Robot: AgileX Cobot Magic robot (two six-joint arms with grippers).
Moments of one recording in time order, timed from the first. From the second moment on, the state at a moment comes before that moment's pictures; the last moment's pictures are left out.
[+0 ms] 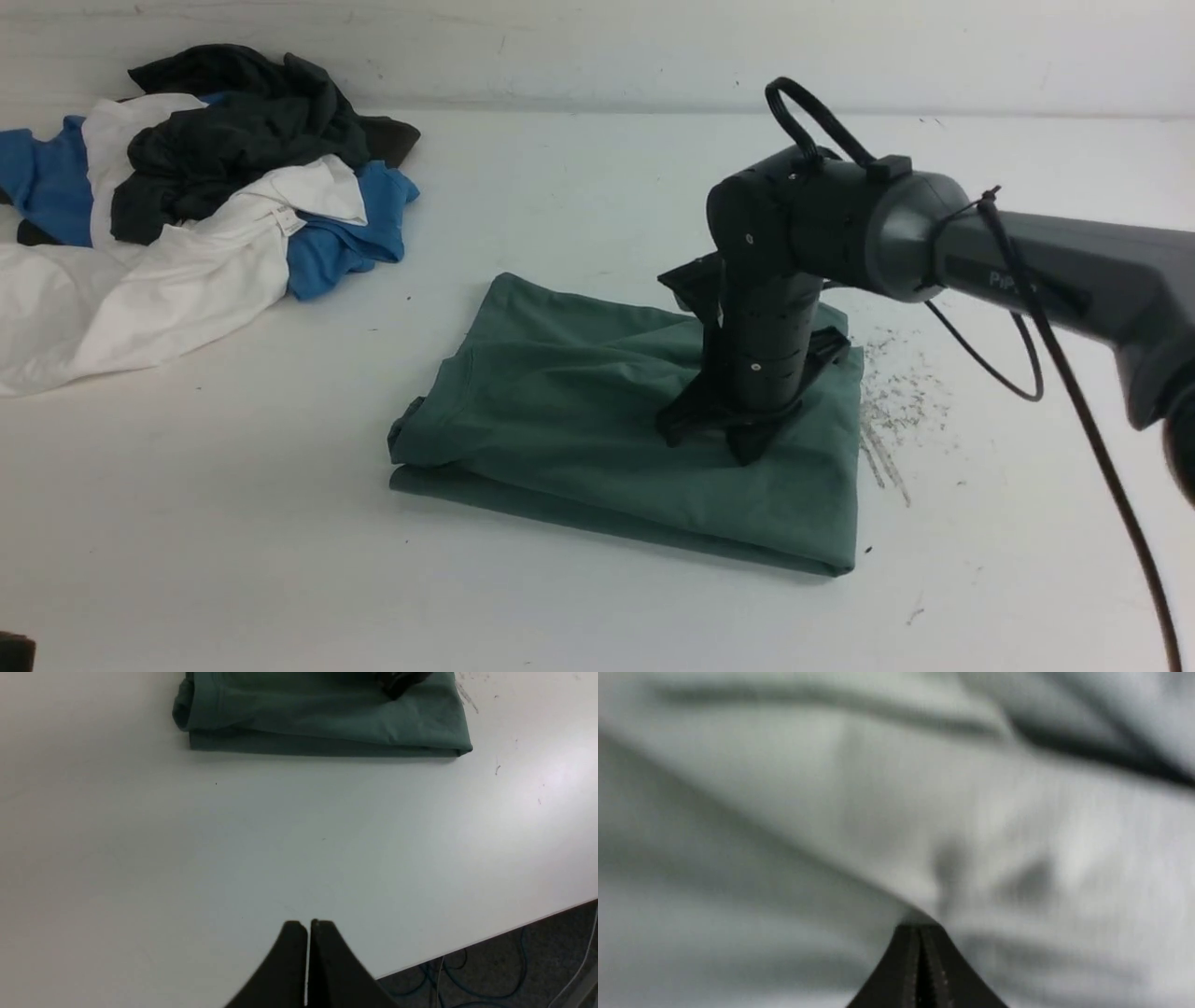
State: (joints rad) right arm 0.54 2.17 -1.73 -0.05 1.21 0.06; left arm -0.22 0.50 -0.90 -0.29 1.26 -0.01
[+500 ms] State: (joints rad) right arm 0.54 1.34 -1.41 -0.01 1.10 0.10; left arm -0.22 0.50 -0.90 -0.29 1.26 -0.01
